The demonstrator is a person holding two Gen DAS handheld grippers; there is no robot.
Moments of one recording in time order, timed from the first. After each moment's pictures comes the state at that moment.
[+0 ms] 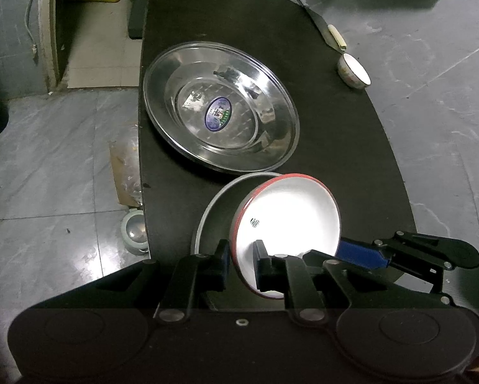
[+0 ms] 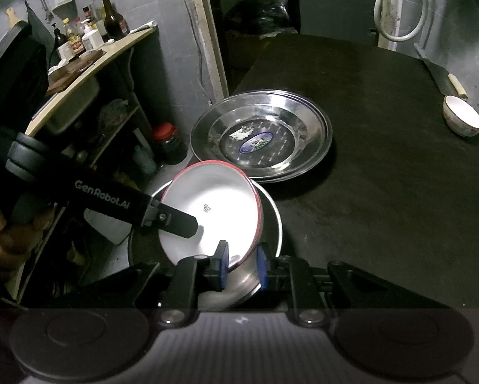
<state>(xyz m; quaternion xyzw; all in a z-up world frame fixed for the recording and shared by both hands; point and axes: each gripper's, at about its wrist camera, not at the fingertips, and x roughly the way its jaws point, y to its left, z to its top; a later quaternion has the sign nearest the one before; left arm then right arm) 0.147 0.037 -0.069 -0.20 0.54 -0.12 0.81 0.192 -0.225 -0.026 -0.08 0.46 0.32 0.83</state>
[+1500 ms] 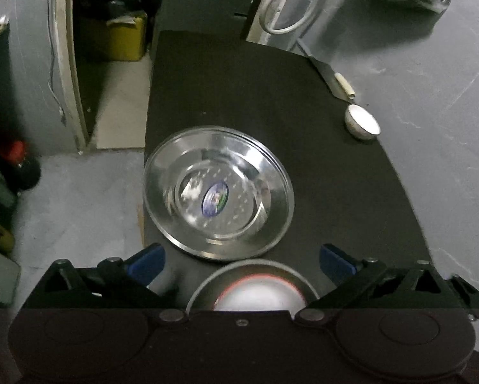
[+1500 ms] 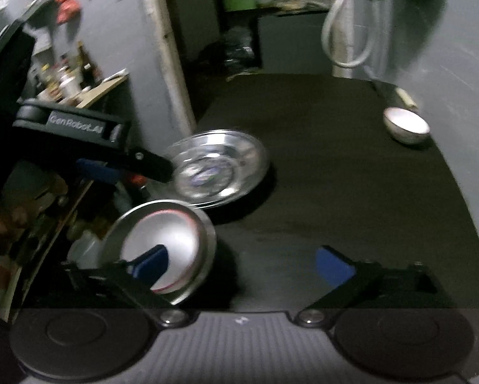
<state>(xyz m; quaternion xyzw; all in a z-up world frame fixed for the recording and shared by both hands) 0.177 0.002 -0.020 -0.13 0.47 -0.05 0.87 0.198 -0.300 -0.017 -0.02 0.40 0.26 0.88</state>
